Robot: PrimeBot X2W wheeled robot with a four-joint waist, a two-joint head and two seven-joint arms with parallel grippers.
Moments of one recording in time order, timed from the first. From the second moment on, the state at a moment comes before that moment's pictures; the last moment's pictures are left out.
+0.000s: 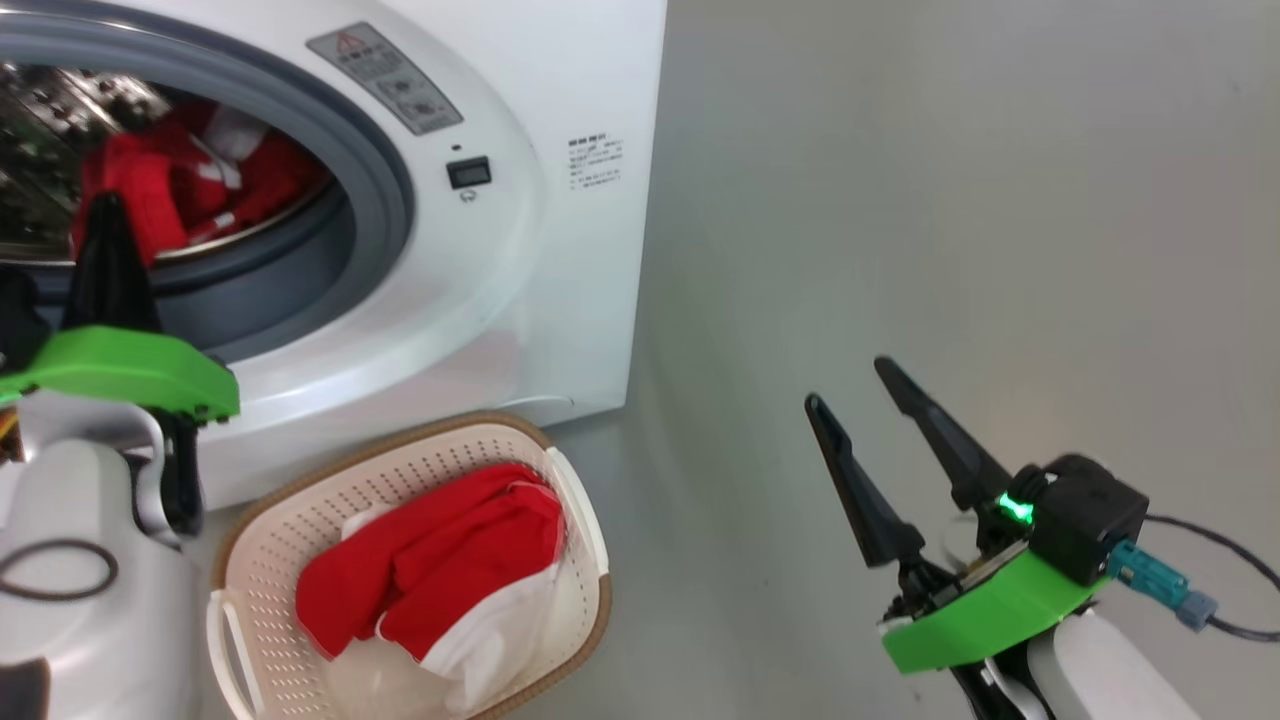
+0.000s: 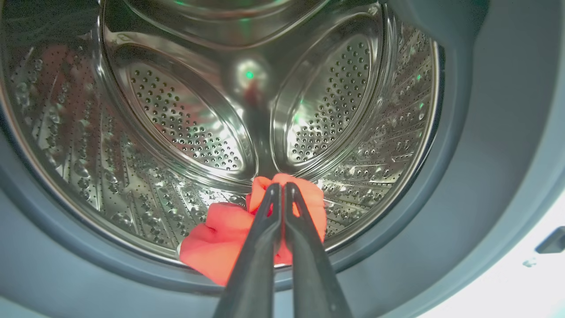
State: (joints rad) left arm -0.77 0.14 0.15 0.75 -0.25 -0.05 -0.25; right arm -0.22 -0.16 0.33 0.07 0.45 0.13 -0.26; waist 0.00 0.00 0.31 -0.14
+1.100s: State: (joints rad) left arm -0.25 0.07 0.07 -0.14 -0.25 0.00 -0.06; right arm -0.08 -0.16 0.30 0.10 0.44 0.13 -0.26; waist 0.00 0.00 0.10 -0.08
